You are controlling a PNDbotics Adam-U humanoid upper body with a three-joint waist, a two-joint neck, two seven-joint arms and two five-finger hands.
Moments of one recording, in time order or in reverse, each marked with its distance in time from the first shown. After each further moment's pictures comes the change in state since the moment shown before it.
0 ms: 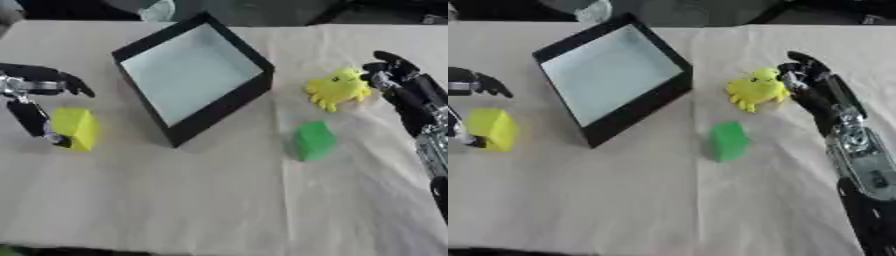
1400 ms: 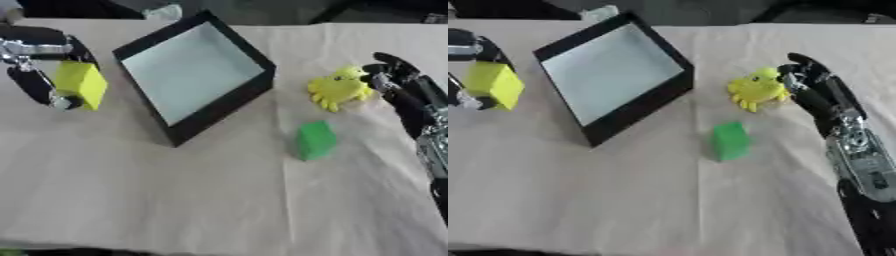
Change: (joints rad) left arm -0.127 0.020 0.035 -0.162 0.103 0.041 -0.018; right arm -0.009 0.000 0.000 0.003 0.000 -0.003 0.005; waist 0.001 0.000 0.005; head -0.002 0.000
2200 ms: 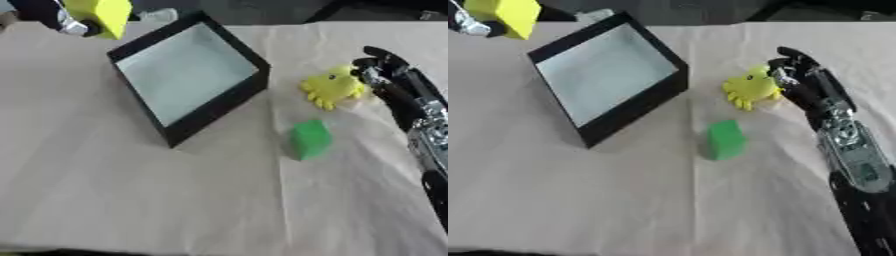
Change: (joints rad) left arm -0.256 -0.131 0.024 0.046 0.018 0.036 -0.020; right arm -0.022 0.000 0.006 0.000 0.007 -0.002 0.010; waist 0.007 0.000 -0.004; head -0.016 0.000
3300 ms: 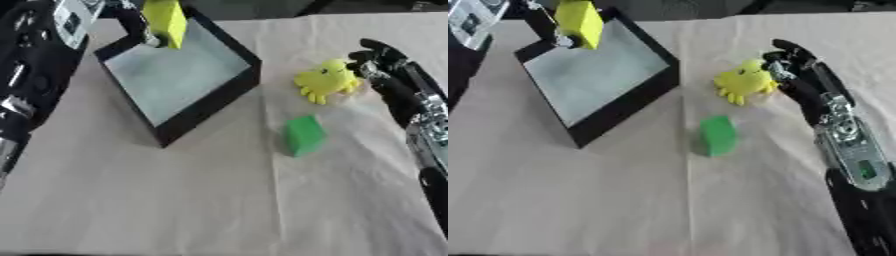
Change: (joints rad) left arm -0.066 -0.284 0.078 0.385 -0.391 -0.064 0.168; right arm -0.049 0.051 0.027 -0.002 0.000 0.012 0.032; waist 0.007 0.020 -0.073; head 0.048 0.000
